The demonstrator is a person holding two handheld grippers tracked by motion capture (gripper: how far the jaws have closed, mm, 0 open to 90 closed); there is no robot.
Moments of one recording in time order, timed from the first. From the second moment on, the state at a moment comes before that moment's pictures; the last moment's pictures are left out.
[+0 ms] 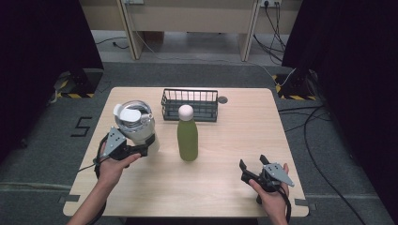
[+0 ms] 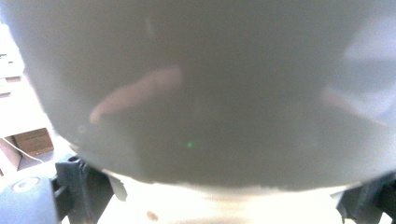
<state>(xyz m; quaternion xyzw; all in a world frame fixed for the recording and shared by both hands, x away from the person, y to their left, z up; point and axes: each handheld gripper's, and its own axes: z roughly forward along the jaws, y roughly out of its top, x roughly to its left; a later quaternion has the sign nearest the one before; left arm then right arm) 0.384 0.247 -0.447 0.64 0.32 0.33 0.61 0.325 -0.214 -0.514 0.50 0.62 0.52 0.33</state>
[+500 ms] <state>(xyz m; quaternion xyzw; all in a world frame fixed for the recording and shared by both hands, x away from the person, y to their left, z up) 0.409 0.241 -0.437 0.63 0.33 0.34 0.61 0.326 -0.214 -0.515 0.50 0.62 0.52 0.33</state>
